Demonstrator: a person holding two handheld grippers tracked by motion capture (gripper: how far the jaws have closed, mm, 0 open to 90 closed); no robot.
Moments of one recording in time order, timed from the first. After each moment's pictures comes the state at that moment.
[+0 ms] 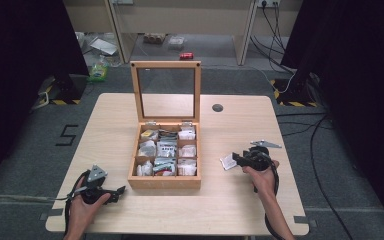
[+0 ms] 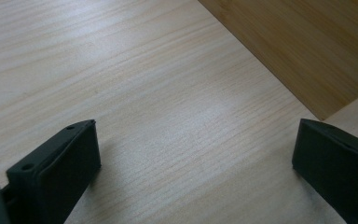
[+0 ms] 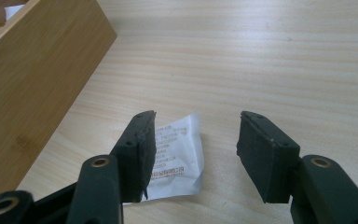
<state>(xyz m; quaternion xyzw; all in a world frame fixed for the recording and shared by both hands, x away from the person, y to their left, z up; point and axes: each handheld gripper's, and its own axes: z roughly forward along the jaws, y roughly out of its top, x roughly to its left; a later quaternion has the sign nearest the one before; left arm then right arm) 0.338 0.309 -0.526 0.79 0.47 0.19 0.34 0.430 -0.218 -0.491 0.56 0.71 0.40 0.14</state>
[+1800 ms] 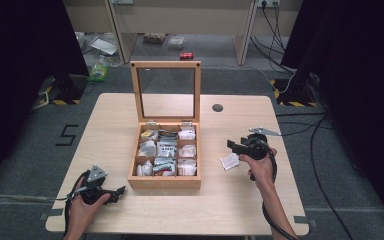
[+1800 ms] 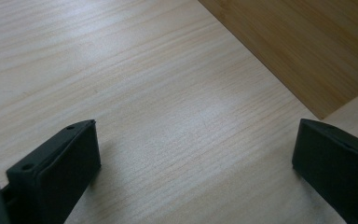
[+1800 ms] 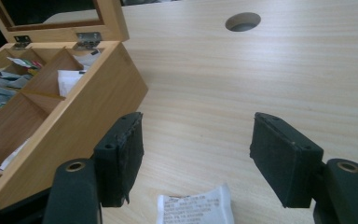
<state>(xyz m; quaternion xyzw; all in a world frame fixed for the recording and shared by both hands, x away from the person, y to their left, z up) 0.337 0.310 -0.526 0.79 0.47 0.19 0.35 0.450 -0.204 -0.455 0.53 0.70 0.45 0.15</state>
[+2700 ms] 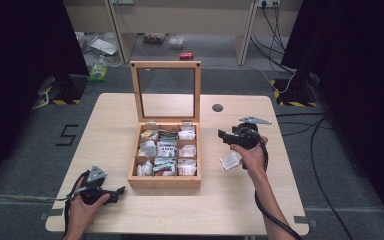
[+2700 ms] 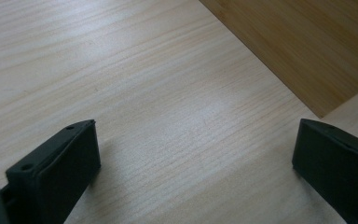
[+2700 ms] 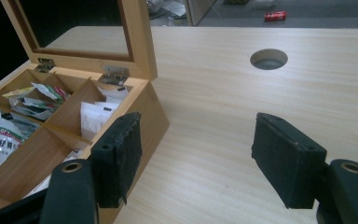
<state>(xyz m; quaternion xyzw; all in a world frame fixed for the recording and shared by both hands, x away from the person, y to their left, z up) 0.336 0.310 -0.526 0.79 0.47 0.19 0.34 0.475 -0.177 -0.434 0.50 0.71 0.46 0.16</state>
